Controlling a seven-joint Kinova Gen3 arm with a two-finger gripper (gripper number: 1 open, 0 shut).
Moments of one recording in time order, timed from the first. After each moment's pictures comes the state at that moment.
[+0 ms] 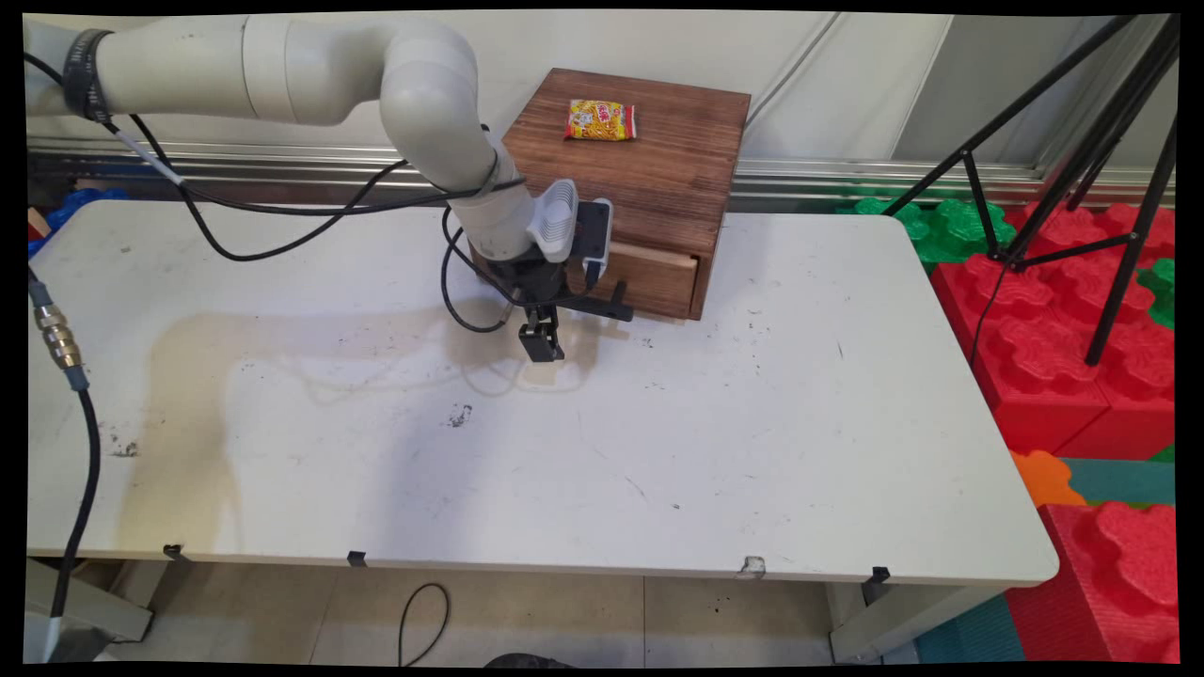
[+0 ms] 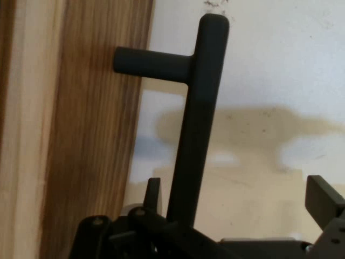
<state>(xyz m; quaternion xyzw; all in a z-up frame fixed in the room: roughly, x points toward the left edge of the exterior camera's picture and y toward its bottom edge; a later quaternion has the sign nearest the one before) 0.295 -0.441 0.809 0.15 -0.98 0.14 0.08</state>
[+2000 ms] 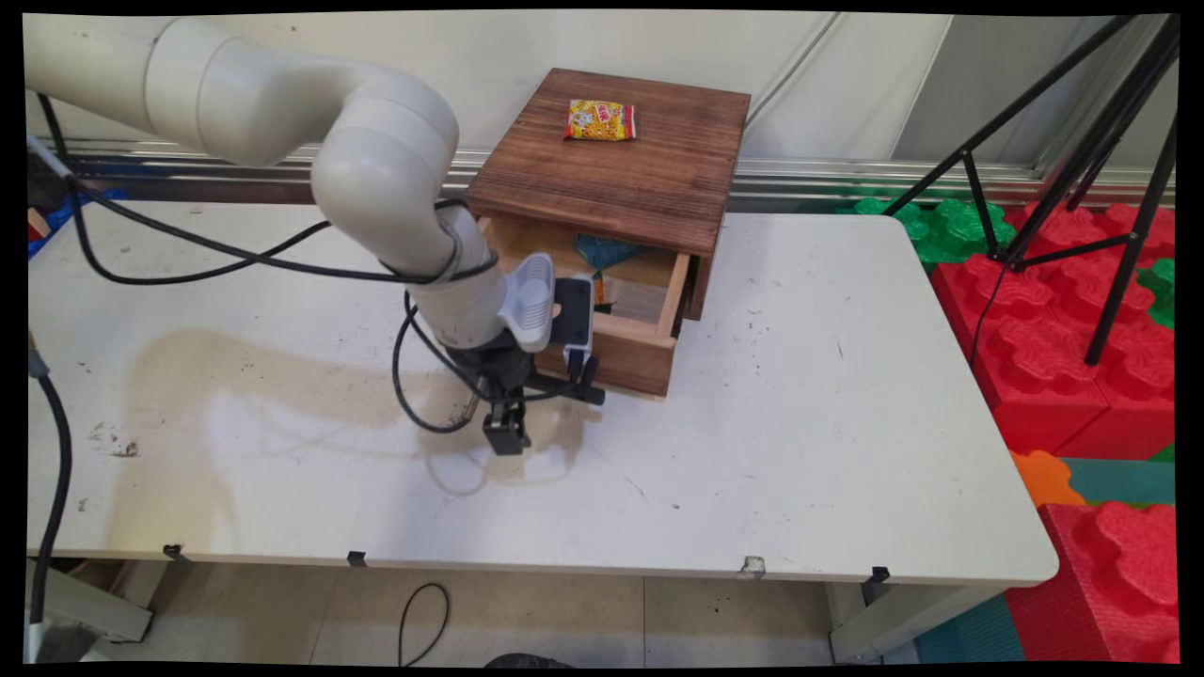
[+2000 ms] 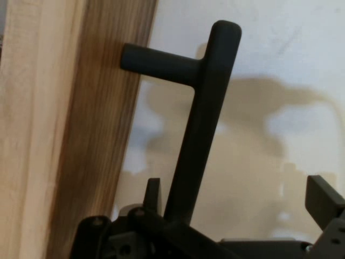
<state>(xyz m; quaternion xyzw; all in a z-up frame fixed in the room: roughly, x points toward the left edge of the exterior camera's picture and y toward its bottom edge) 0.254 -0.326 0.818 0.19 -0.98 0.10 0.04</state>
